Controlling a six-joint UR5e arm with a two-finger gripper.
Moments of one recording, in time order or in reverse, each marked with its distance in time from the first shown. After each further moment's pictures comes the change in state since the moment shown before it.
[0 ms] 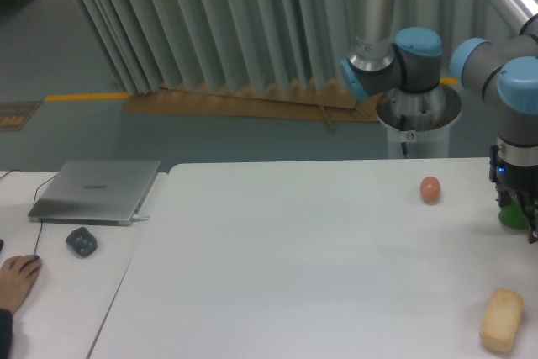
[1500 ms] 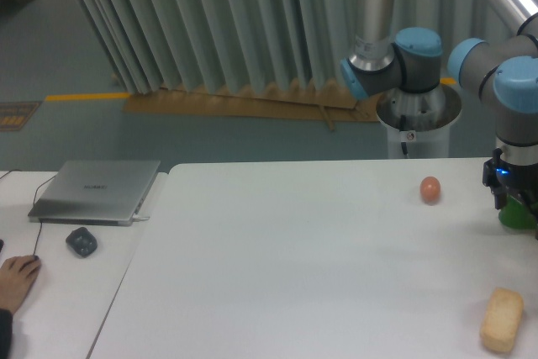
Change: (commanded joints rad) arm 0.000 0.008 0.001 0.063 0.000 -0.270
